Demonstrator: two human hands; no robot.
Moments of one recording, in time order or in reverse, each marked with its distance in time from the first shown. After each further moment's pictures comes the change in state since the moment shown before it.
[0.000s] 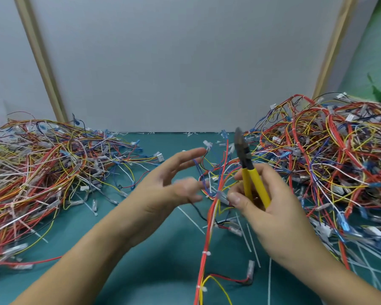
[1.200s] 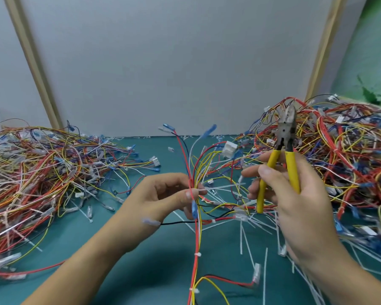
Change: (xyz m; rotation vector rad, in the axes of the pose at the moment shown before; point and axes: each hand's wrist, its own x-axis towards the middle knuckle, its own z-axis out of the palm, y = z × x) left_hand 0.001 -0.011 -0.006 0.207 -0.080 0.153; right_hand 0.008 -0.008 -0.016 0.247 0.285 -0.061
